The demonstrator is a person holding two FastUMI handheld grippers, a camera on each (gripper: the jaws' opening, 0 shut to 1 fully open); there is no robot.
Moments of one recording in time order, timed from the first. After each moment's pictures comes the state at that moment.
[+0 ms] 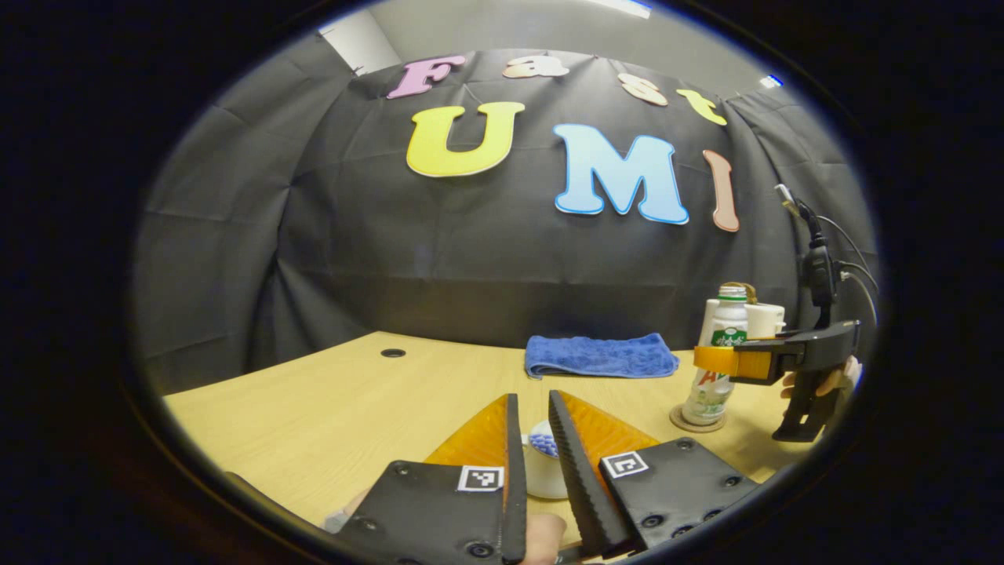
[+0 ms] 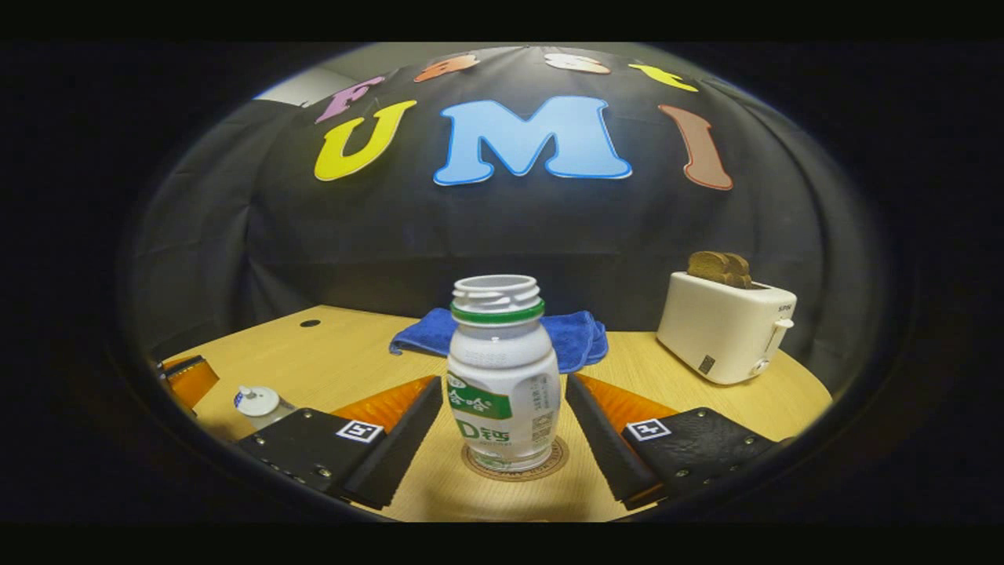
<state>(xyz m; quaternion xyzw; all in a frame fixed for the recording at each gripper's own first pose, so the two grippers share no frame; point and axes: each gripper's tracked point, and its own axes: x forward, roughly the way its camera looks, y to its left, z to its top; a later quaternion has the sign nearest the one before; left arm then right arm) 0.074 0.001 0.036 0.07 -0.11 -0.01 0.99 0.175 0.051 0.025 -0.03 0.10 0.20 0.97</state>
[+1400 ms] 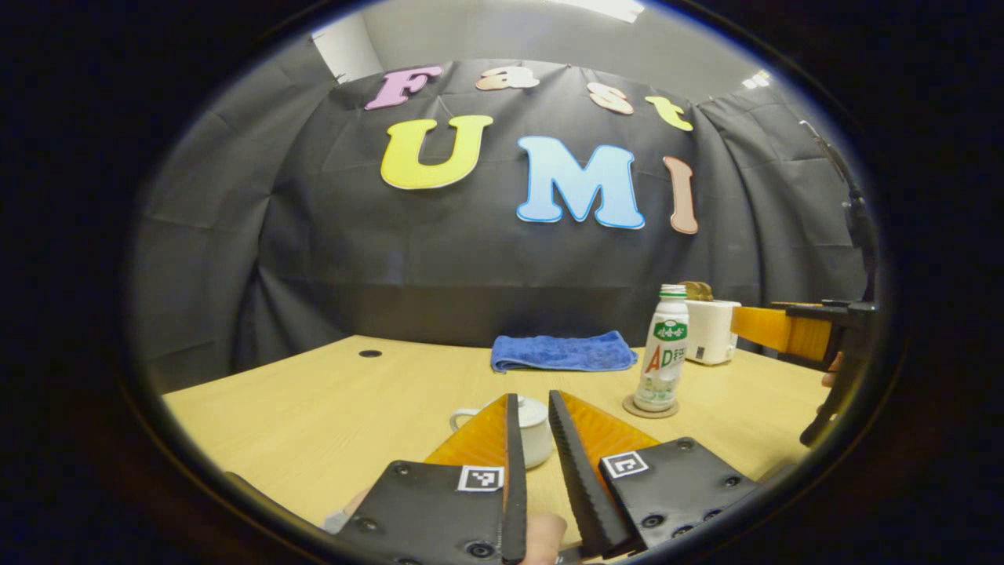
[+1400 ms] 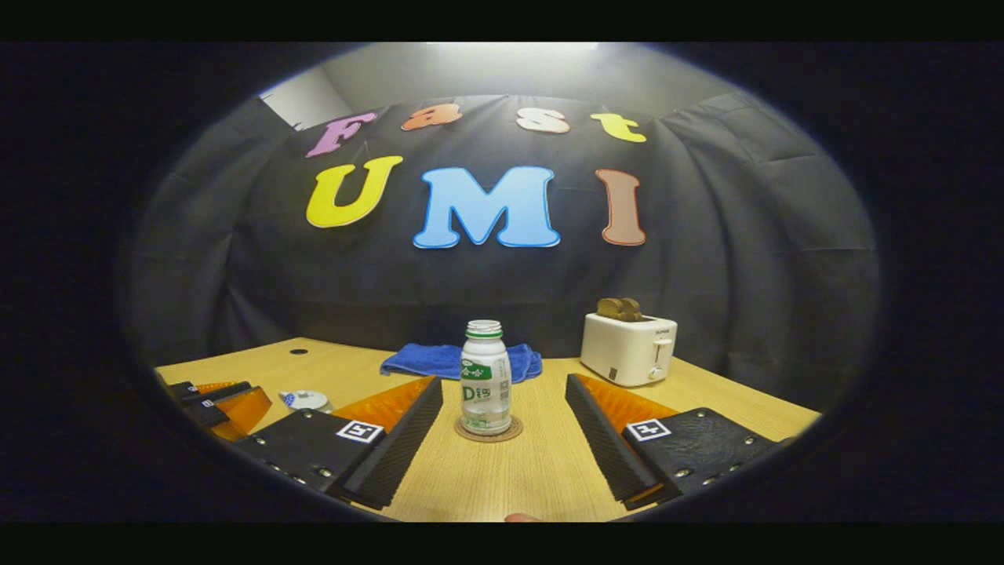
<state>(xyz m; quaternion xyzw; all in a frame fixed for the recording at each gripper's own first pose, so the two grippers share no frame) 0.012 -0.034 0.015 0.08 -0.12 -0.06 0.99 0.027 0.000 0.072 -0.03 -0.02 0.09 1.00</state>
